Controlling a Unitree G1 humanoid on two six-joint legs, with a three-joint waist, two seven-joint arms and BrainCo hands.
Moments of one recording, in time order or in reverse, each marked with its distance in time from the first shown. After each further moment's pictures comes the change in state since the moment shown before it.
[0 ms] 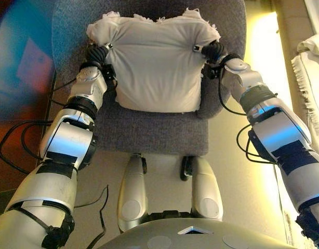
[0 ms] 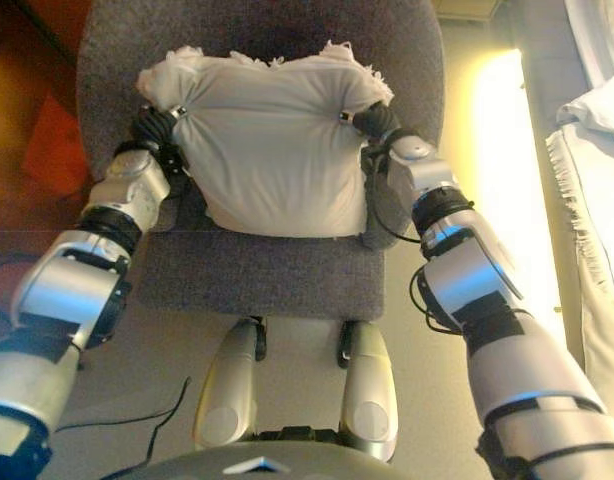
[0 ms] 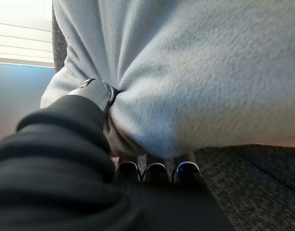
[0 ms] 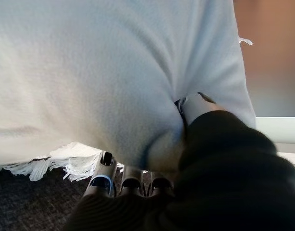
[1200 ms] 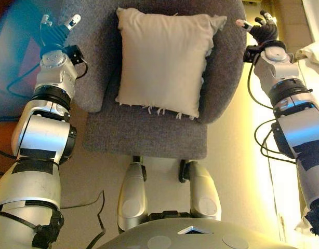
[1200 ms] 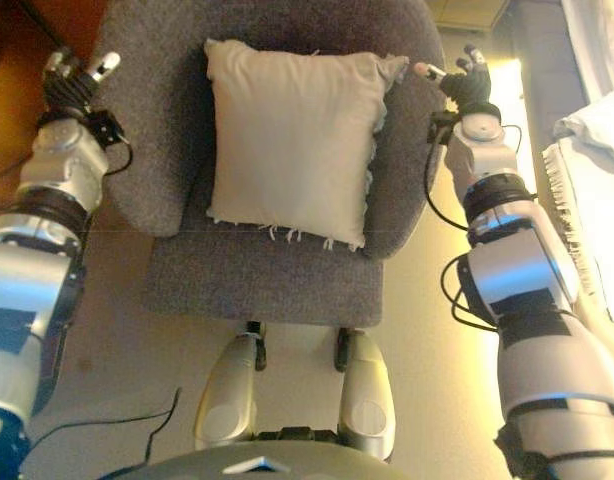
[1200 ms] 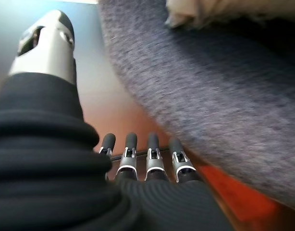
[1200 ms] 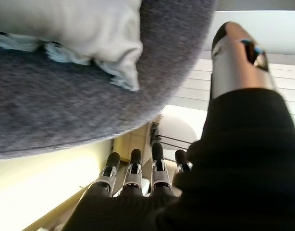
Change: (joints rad) left arm 0.024 0.185 0.074 -0.044 -0.003 -0.093 0.080; right arm 0.097 -0.182 -0.152 -0.017 -0.039 -0.139 -0.247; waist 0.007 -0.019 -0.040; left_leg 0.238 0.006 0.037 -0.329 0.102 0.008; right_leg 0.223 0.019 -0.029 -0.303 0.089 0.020
